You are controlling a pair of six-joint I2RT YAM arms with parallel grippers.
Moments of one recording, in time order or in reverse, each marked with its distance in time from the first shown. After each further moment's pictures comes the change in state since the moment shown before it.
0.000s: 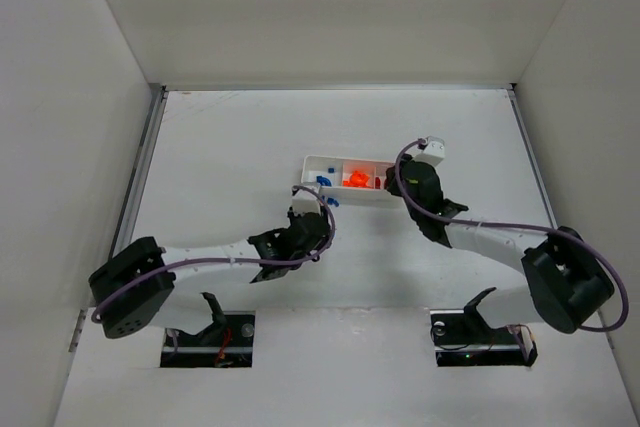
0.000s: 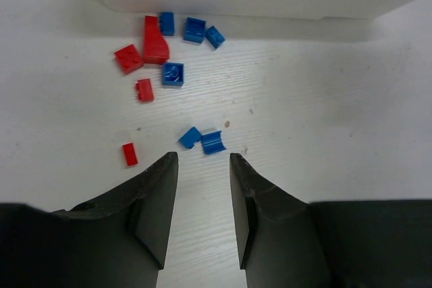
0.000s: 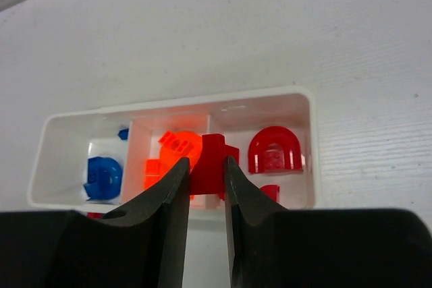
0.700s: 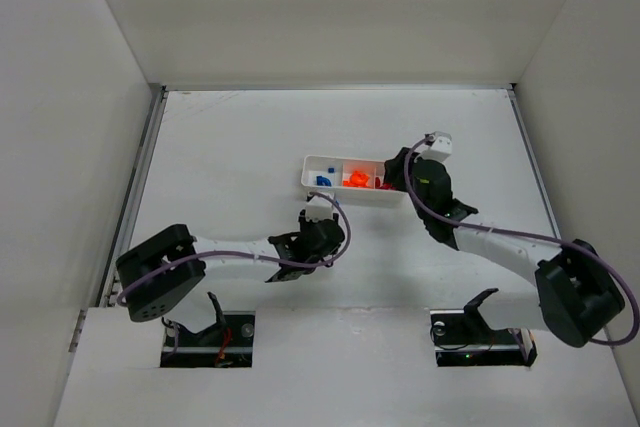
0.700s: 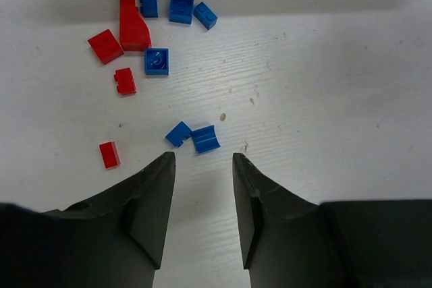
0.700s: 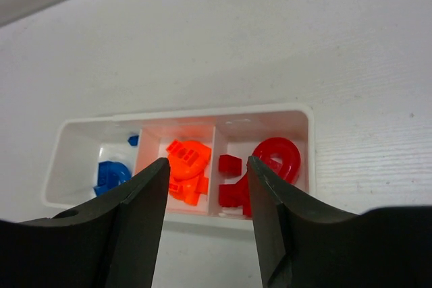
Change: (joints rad) left arm -0.067 0.170 0.064 0.013 -0.065 0.014; right arm -0.038 -0.039 -0.006 0.012 -0.056 -0.039
